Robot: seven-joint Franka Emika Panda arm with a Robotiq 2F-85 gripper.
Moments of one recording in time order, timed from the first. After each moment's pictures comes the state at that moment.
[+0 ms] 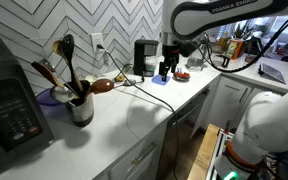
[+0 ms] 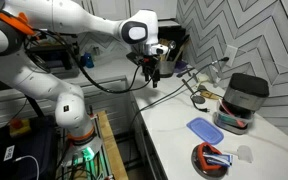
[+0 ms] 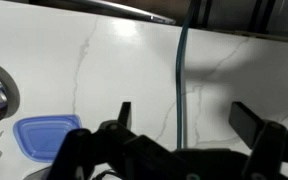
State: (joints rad) arm -0.04 -0.54 0.02 -2.41 -0.13 1.88 0.01
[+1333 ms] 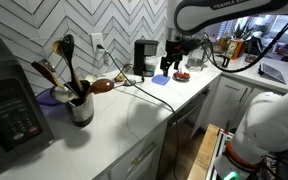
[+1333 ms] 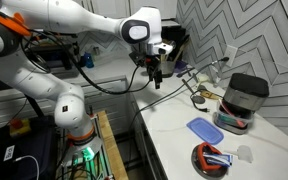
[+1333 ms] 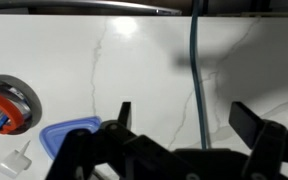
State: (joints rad) arm -0.08 -0.55 -0.02 -2.39 -0.13 1.89 0.07
